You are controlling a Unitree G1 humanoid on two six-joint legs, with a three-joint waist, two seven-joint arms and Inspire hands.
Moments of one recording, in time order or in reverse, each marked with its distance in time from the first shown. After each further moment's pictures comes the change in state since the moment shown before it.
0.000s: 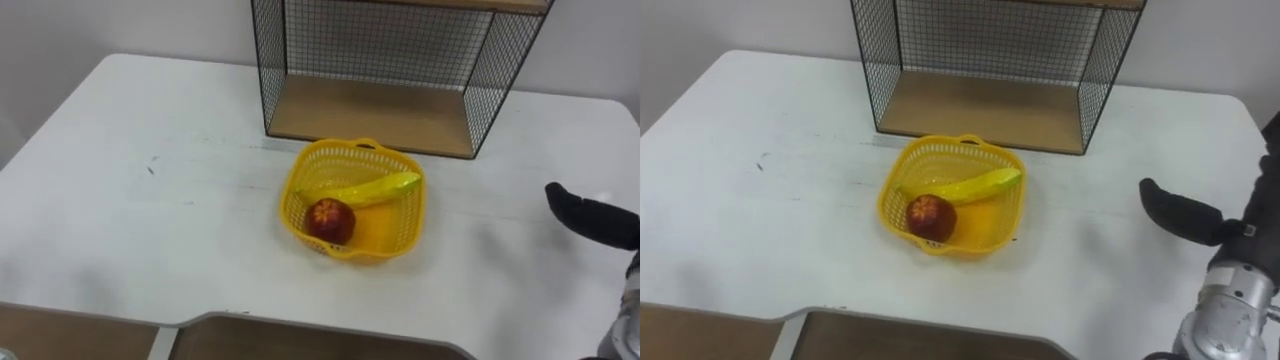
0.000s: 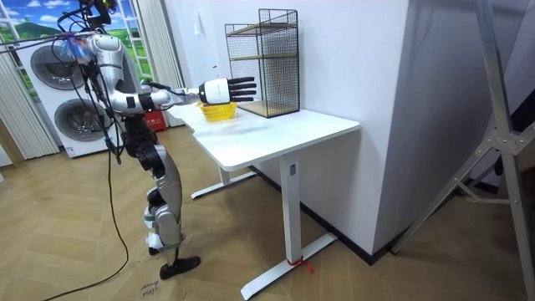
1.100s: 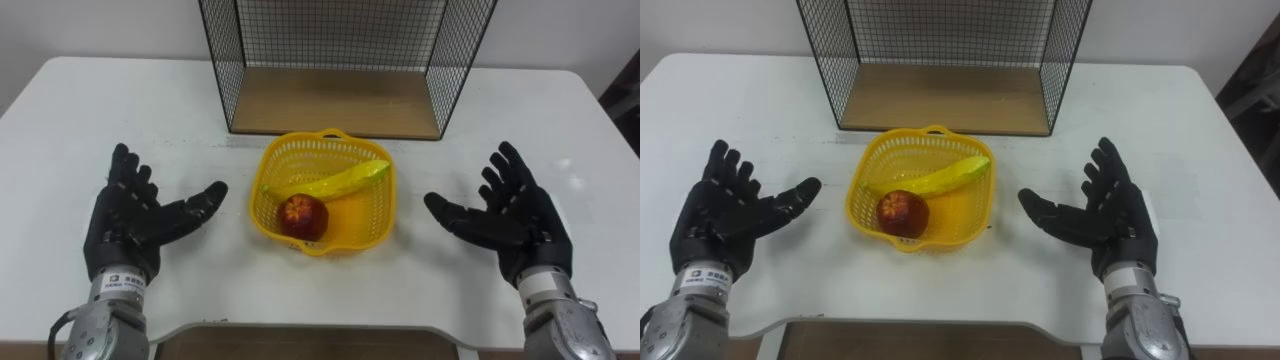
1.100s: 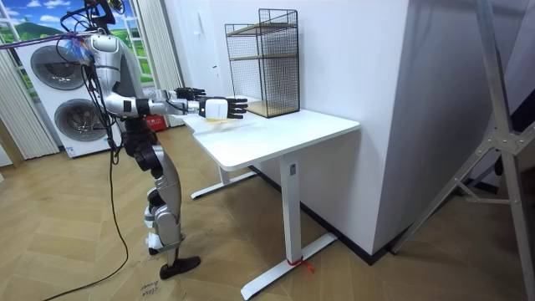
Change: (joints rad) left arm -0.074 -0.007 -0.328 0.090 -0.358 -0.003 -0.647; right arm -0.022 0.046 0.194 0.109 0.328 -0.045 0.298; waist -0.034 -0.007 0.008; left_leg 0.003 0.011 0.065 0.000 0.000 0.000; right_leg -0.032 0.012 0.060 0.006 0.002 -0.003
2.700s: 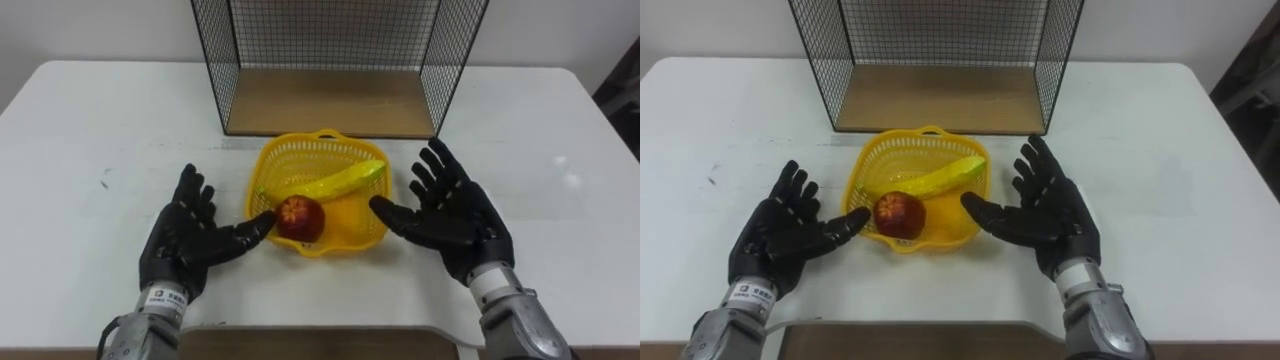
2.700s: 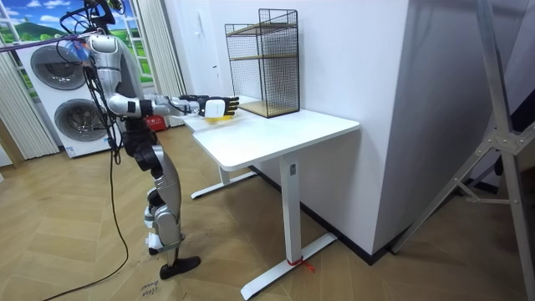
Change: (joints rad) left arm -0.001 -0.038 -0.082 0.125 -0.014 -0.011 -0.150; right arm -0.036 0.058 0.087 0.066 0.078 -0.012 0.174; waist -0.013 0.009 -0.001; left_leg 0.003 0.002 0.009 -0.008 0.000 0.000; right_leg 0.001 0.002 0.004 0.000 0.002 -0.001
